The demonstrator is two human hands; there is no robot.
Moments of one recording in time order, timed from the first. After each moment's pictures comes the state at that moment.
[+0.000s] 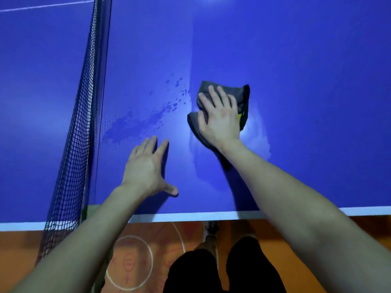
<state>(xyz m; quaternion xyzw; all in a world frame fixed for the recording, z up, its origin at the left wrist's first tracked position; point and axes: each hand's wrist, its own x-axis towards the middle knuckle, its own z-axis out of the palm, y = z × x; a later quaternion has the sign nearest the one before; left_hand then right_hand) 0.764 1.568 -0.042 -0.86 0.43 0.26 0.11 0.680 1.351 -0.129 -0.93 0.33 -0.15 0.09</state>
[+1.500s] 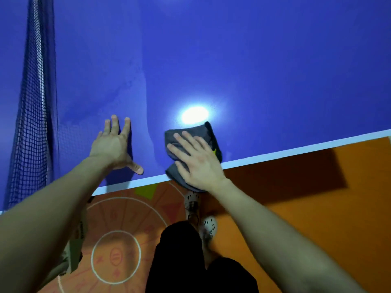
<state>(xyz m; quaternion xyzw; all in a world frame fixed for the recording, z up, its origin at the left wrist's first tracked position) 0.747 1.573 -0.063 -0.84 0.43 0.27 0.19 0.492 1.481 -0.130 -0.96 0.22 -0.08 0.13</state>
